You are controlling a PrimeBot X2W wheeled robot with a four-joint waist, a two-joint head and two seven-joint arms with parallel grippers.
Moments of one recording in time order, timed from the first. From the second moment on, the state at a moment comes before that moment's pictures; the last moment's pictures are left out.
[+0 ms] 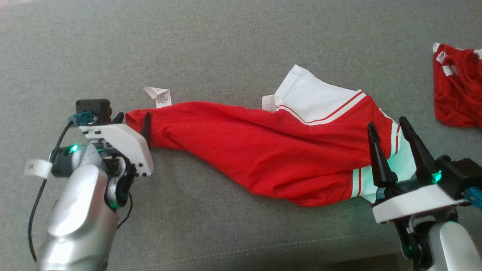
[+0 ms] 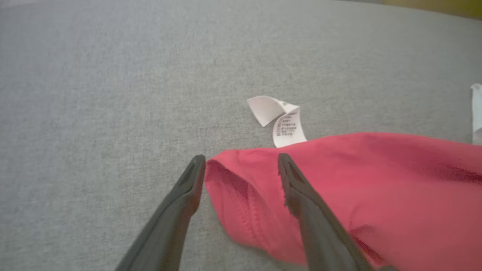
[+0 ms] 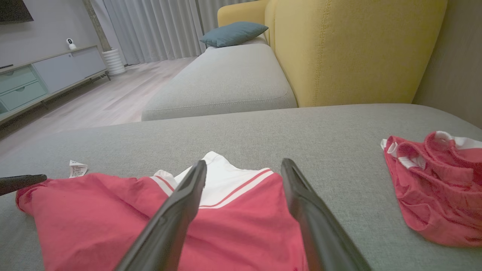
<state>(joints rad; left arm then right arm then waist) -0.46 0.19 -0.30 0.48 -0.38 0.10 0.21 -0.02 -0.10 0.06 -0.08 0.20 0.13 0.00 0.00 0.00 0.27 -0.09</state>
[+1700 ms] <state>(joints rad) -0.73 0.08 -0.40 0.75 -0.39 0.02 0.11 -0.79 -0.39 0.54 0.60 0.58 0.13 0.40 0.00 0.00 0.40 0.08</state>
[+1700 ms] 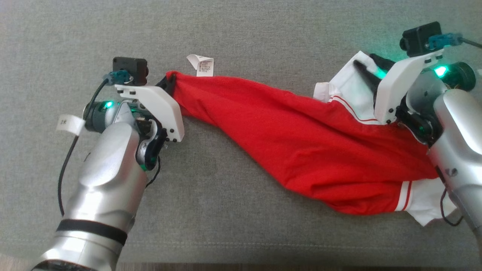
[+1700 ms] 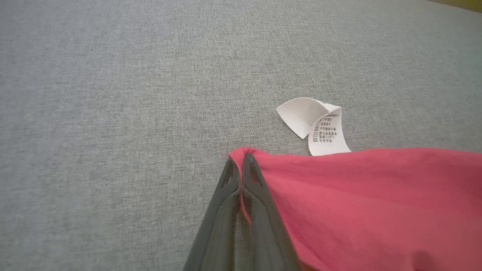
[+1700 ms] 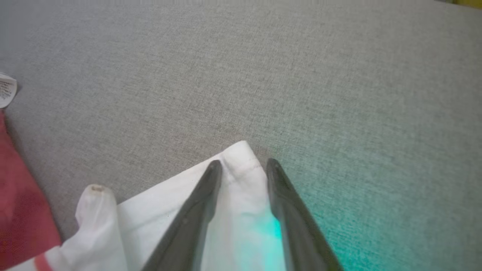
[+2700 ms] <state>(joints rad) -0.58 0.30 -0.33 -0.11 -0.31 0.16 -0.10 -0.56 -0.42 -0.03 -0.22 0.53 0.13 0.07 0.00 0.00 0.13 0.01</state>
